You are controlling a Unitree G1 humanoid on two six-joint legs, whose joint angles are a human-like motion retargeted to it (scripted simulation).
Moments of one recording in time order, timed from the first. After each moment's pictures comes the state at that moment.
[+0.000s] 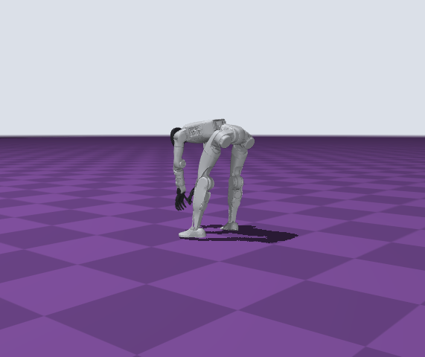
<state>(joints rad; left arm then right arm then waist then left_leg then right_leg) -1.74 0.48 -1.24 1.29 0.10 -0.12 0.44 -1.84 -0.34 1.40 1.30 -0.50 0.08 -0.51 -0.12 -0.05 0.52 -1.57 0.14 0.12 0.23 0.23 -0.26 -1.57 -0.22 -0.27 0.18 0.40 0.26</state>
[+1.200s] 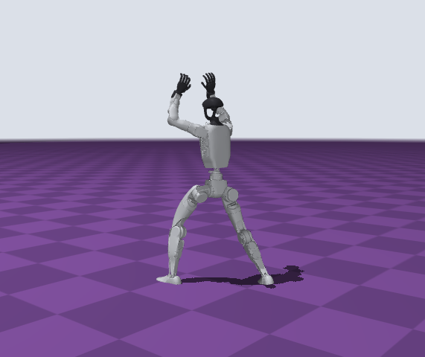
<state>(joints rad) -1.92 1.21 -0.77 0.13 0.45 0.05 0.68 -1.97 -1.04 0.70 0.10 -0.92 0.33 -0.62 0.23 -0.08 0.00 -0.48 0.37 0.25 0.52 -0.01 -0.24 0.22 -0.33 -0.20 0.36 -0.33 0.20</state>
